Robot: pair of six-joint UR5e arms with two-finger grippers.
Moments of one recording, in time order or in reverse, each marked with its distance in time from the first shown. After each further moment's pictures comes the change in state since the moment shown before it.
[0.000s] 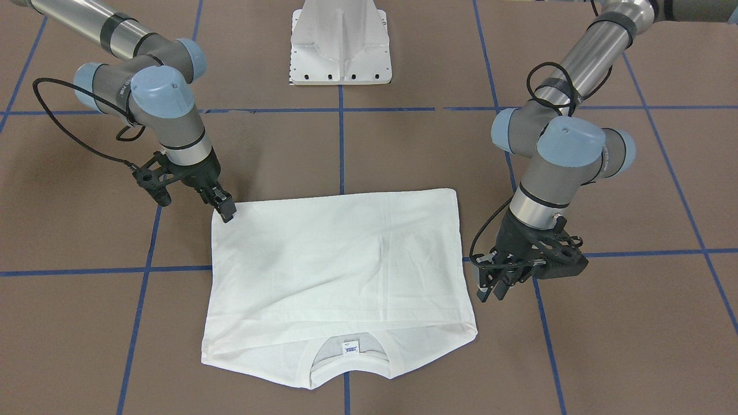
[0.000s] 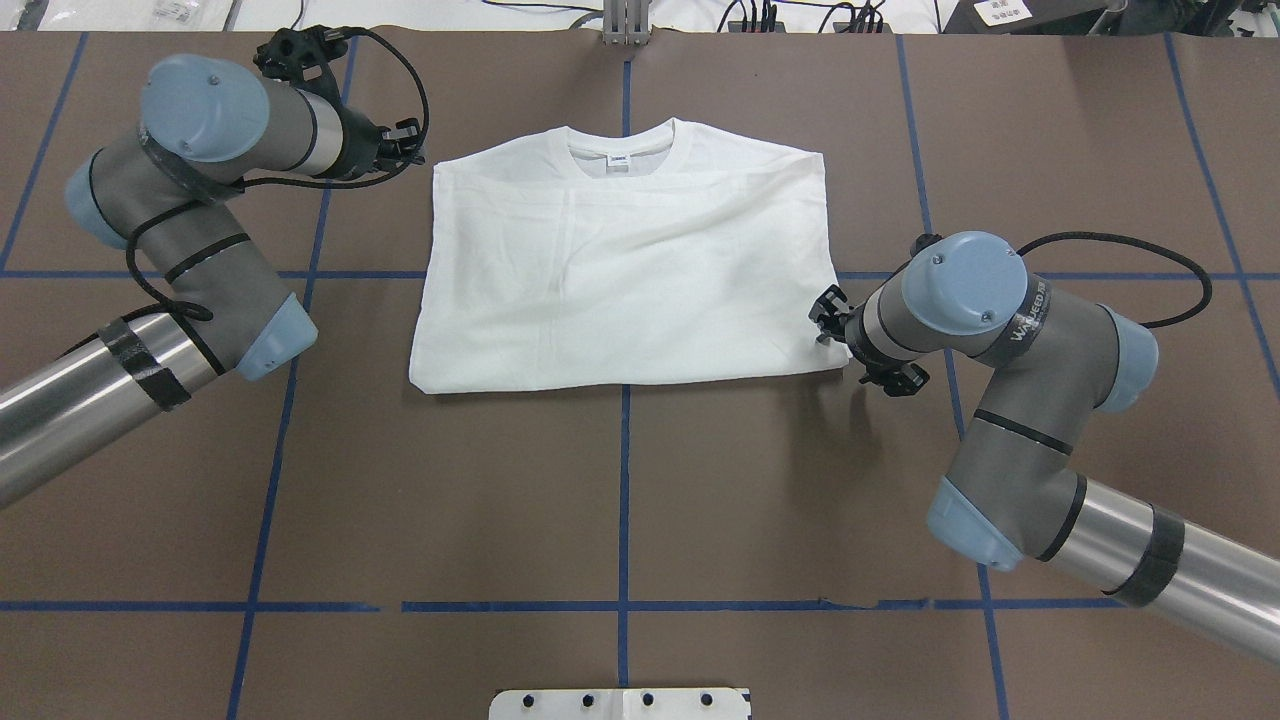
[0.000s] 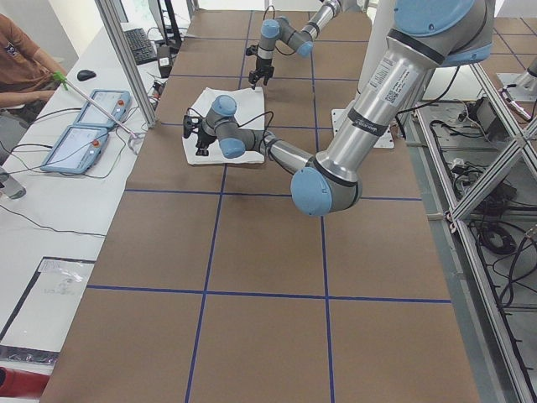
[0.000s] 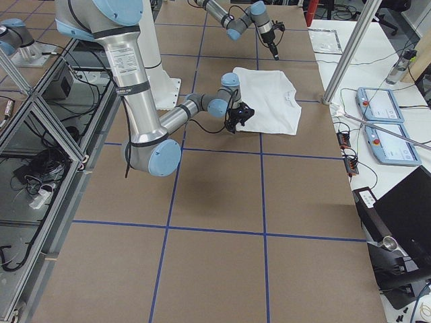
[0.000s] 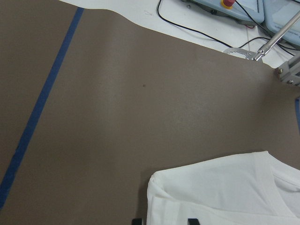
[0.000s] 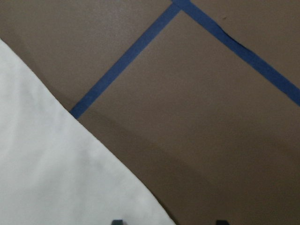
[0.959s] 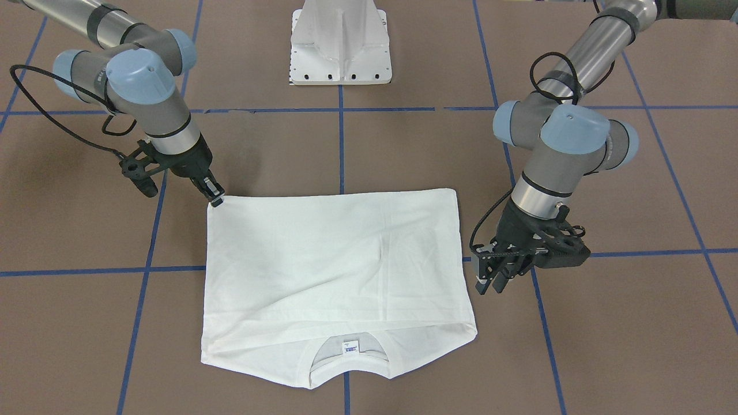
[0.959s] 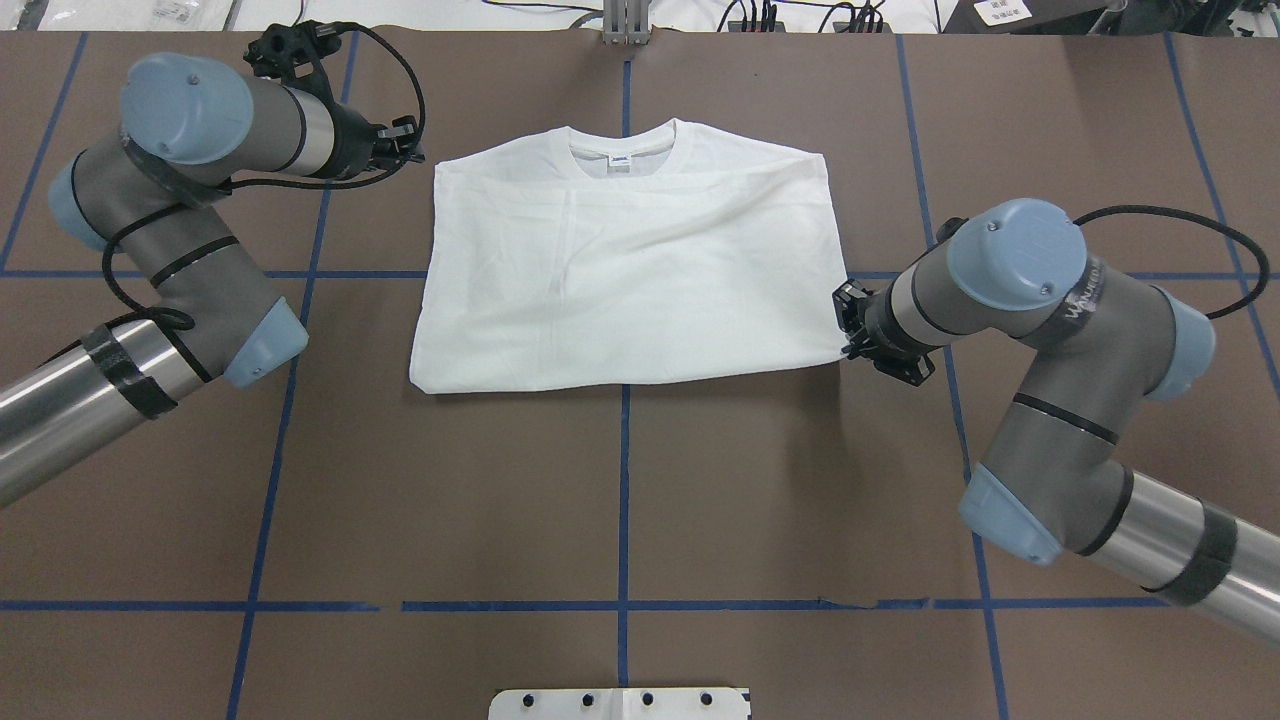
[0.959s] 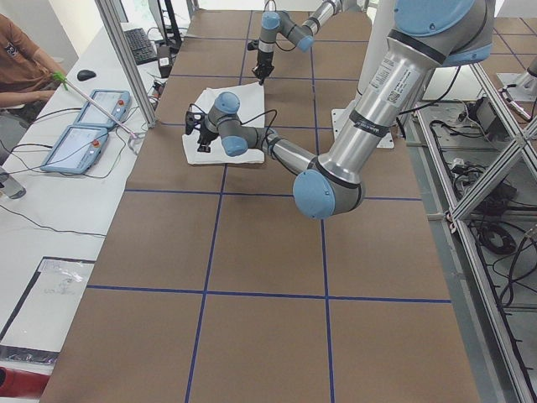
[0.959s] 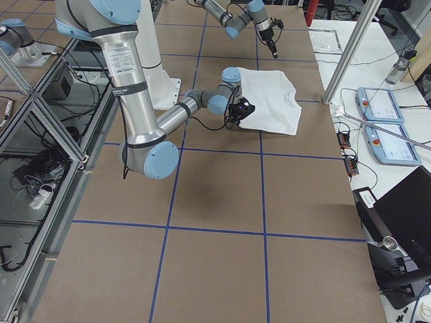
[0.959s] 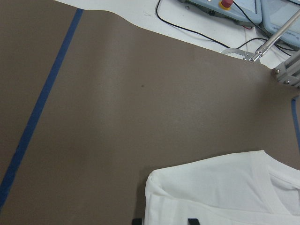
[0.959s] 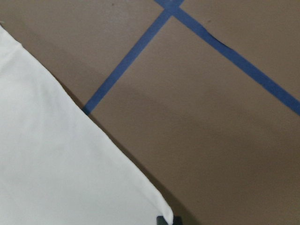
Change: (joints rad) left arm 0.003 0.036 -0.090 0.006 -0.006 -0.005; right arm 0.043 -0.072 0.136 -0.010 0.092 0.028
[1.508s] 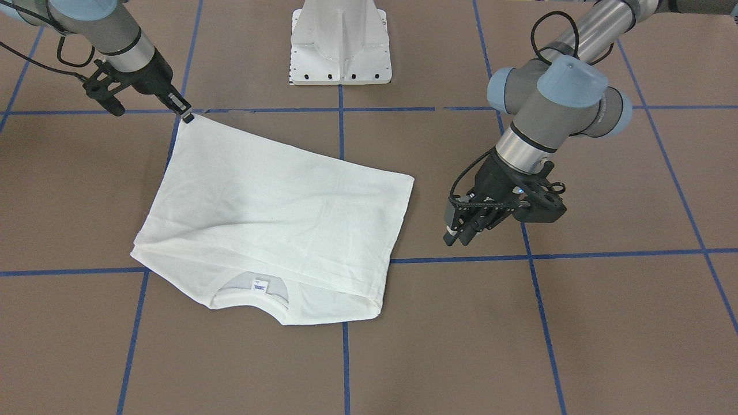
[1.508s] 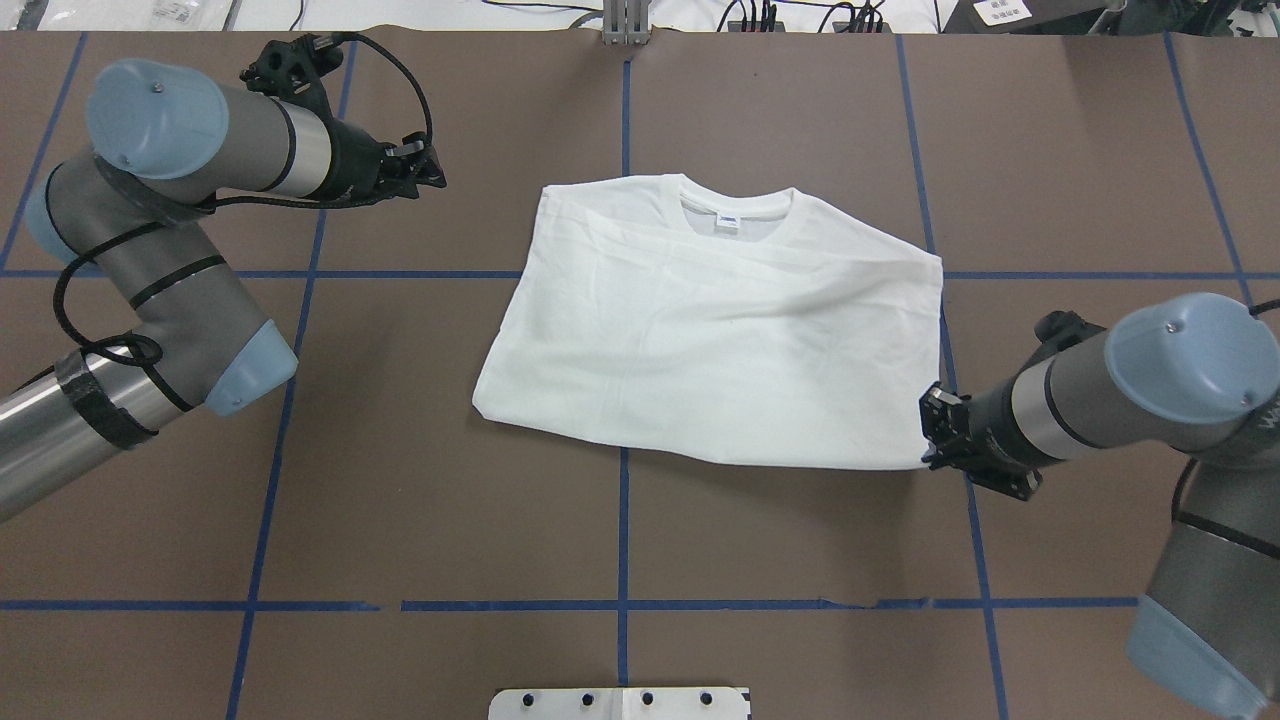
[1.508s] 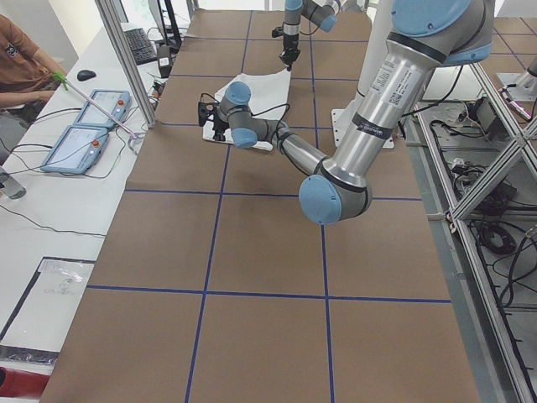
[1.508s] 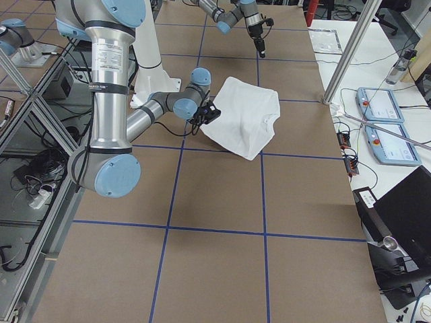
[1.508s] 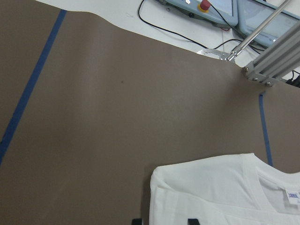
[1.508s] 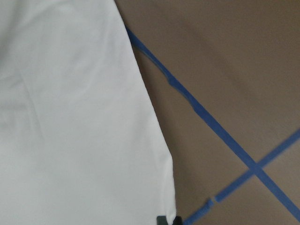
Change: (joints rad) left arm 0.062 0.053 -0.193 0.028 -0.142 -0.214; right arm -0.139 -0.369 0.354 -0.005 0.213 0.013
